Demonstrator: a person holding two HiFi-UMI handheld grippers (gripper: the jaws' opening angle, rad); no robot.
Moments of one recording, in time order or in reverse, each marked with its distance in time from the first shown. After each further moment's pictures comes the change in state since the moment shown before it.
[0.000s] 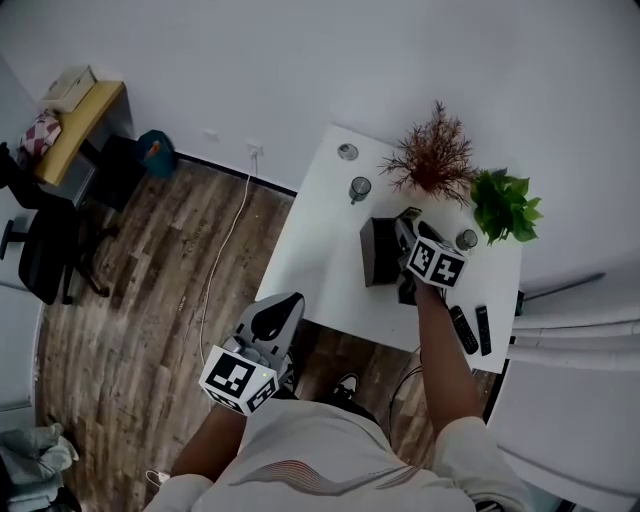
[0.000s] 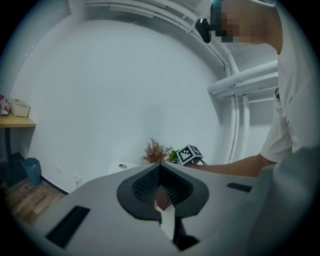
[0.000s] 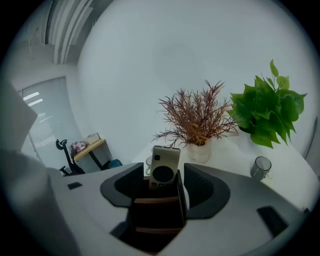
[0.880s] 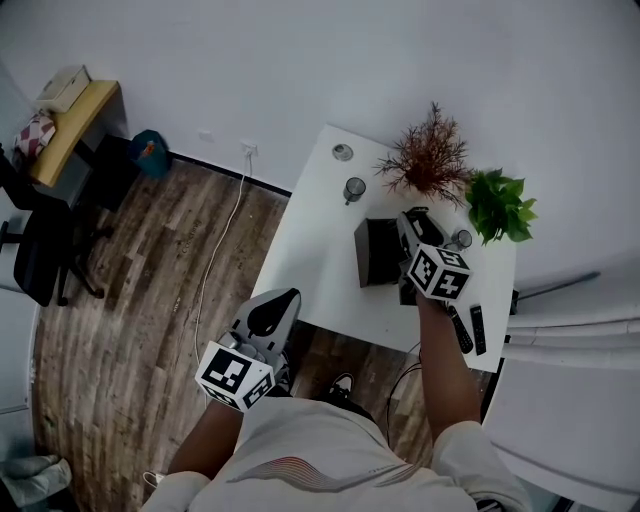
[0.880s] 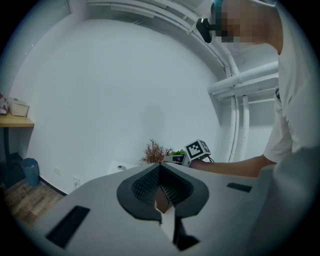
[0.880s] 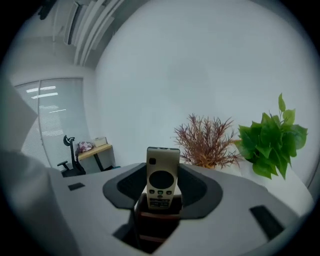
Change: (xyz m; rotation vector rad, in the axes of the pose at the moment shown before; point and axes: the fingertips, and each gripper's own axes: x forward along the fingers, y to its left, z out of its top) left arm 0.008 0.005 0.005 0.000 -0.010 -0.011; right arm -0.031 0.026 0.042 -0.131 -0.152 0.067
